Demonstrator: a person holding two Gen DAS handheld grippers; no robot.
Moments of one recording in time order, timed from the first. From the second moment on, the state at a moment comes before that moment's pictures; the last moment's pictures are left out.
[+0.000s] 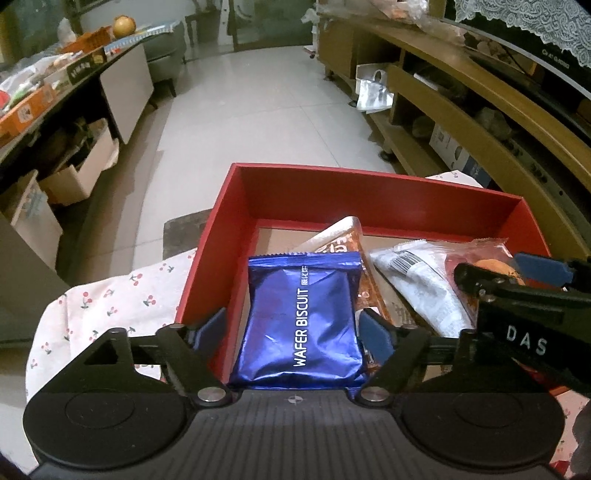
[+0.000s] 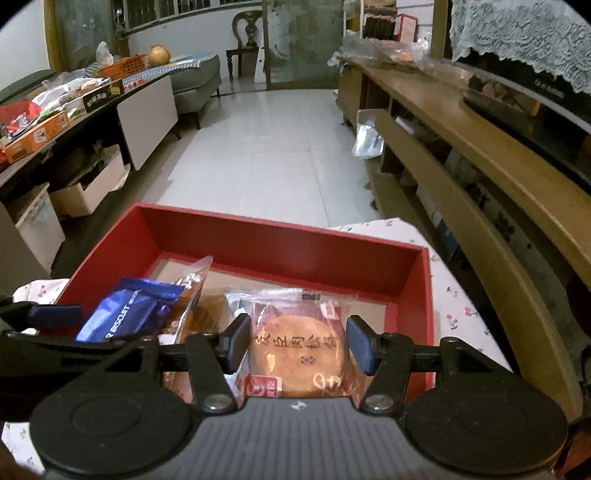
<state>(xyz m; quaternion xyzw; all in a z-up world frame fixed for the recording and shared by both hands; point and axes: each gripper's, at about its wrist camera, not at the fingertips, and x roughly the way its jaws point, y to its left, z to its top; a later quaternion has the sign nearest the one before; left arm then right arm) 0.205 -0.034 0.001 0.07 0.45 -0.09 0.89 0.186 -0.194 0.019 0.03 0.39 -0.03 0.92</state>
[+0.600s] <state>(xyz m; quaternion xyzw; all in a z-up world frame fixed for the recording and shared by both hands) 0.198 -0.028 0.015 0.05 0.44 -0.09 0.89 0.180 -0.203 0.035 0.06 0.37 -0.03 0.93</state>
